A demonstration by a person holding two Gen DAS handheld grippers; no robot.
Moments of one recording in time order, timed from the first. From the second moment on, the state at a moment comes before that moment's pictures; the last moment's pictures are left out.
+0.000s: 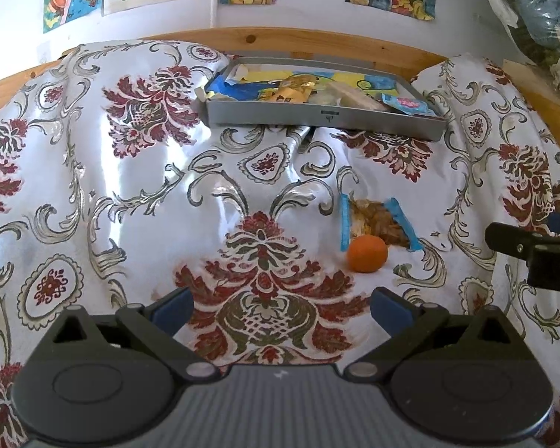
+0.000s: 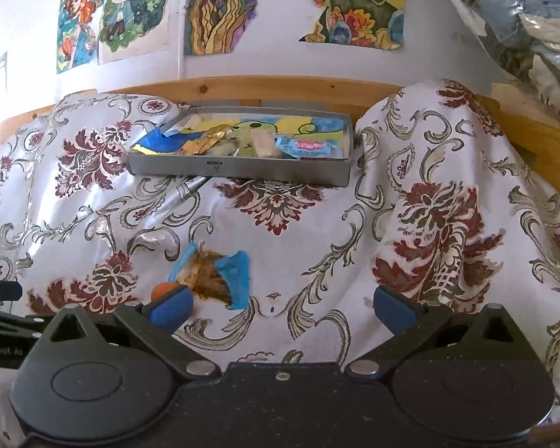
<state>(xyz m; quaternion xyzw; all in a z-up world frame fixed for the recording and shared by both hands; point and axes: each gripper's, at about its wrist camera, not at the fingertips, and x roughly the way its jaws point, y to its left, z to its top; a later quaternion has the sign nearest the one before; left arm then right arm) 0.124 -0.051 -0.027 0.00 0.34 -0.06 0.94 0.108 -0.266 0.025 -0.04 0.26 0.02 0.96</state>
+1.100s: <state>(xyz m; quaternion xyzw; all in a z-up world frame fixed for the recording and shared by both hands) 0.183 -0.089 -0.053 0.05 0.35 -0.16 0.92 0.190 -0.277 -0.012 -0.05 0.24 0.08 0.97</state>
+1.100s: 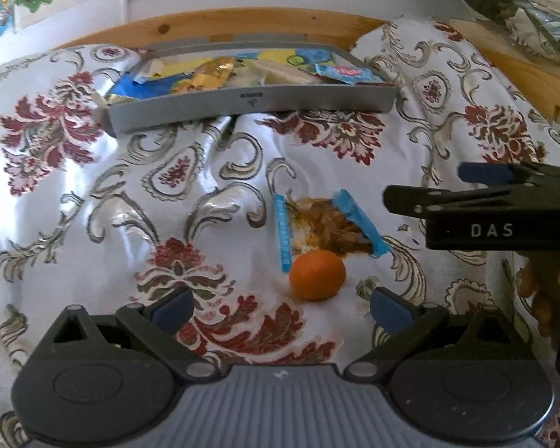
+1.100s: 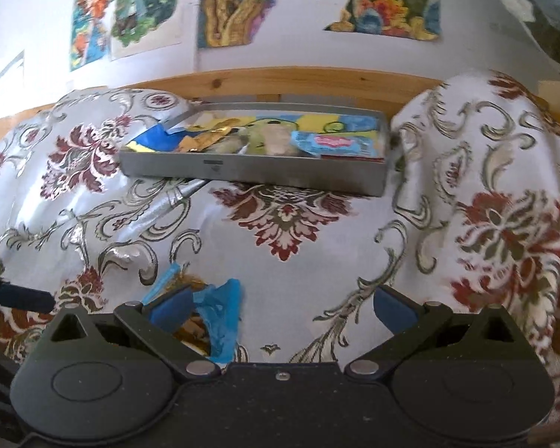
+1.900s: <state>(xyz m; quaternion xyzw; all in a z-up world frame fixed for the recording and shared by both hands) 0.213 -0.097 -0.069 0.06 0.36 -0.22 0.90 0.211 -0.280 -0.029 -0.11 0.26 0.07 0.96</state>
